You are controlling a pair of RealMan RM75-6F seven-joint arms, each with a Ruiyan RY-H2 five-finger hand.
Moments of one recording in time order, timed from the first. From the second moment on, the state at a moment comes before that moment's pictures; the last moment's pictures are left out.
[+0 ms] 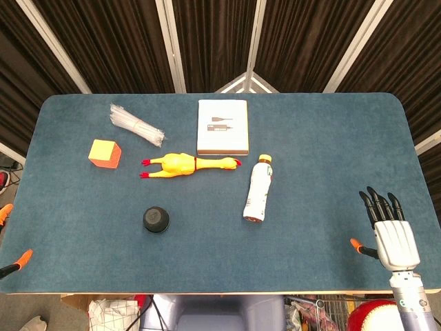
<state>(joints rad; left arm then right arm) 0.07 -1.10 -0.06 -1.83 1.49 1.66 0.22 0.13 -1.20 0.08 -1.59 -1.54 1.49 -0.09</state>
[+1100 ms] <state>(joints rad) -0.11 -1.10 -0.09 -1.88 1.32 1.30 0.11 0.10 -1.21 0.05 -1.57 -1.58 1.52 -0.07</state>
